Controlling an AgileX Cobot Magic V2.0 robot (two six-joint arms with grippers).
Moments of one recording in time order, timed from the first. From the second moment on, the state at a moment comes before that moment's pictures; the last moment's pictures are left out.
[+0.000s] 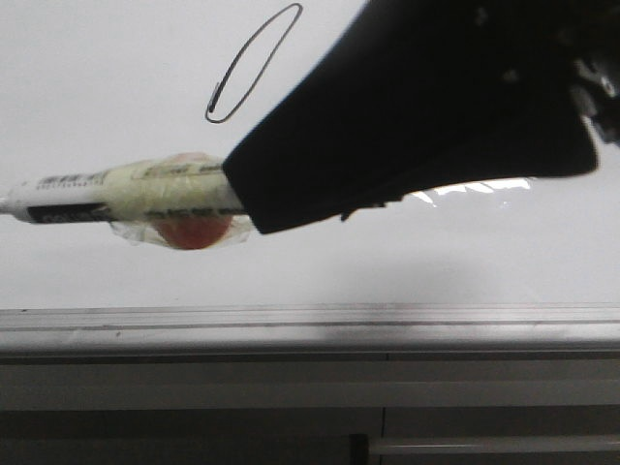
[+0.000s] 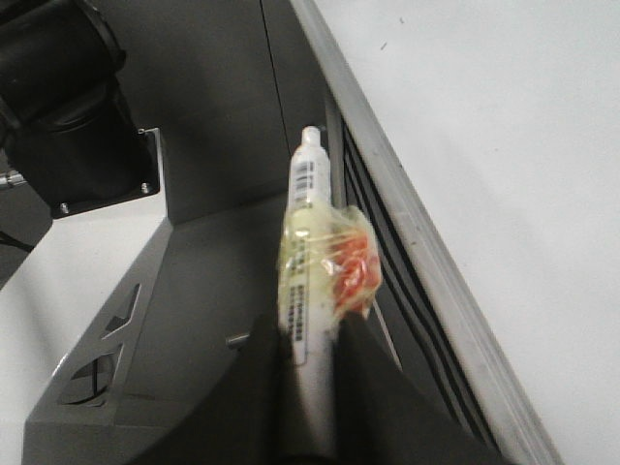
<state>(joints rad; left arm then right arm) -1.08 0.37 -0.35 0.95 0.27 -0.64 0.74 1.08 -0.67 1.09 0.49 -1.26</state>
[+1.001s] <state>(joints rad) -1.08 0.83 -0.43 1.25 0.17 -0.44 0.74 1.11 -0.72 1.10 0.47 -1.25</state>
